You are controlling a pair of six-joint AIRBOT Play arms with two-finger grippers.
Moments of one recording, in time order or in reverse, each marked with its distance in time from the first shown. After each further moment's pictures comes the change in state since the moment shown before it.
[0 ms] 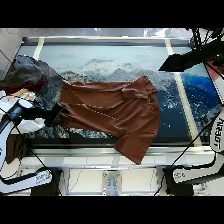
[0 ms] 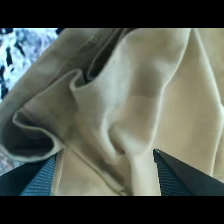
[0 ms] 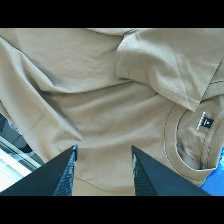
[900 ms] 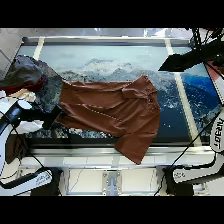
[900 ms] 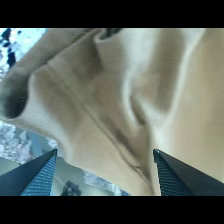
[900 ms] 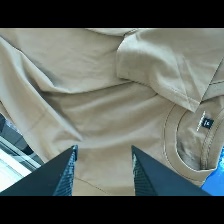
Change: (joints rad) left arm -0.016 0.058 -0.022 0.076 -0.070 -0.080; right arm 0.000 0.000 0.000 0.001 -0.001 -0.003
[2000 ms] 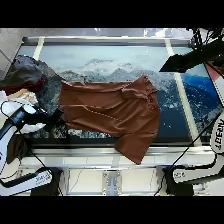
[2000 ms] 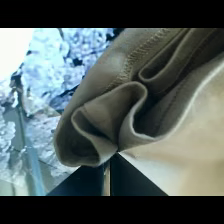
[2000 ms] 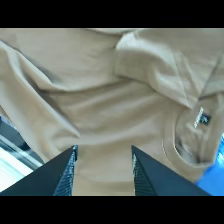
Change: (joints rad) left arm 0.003 -0.020 -0.078 0.051 0.132 -0.034; right arm -0.002 0.015 0.000 -0.041 0.030 -0.002
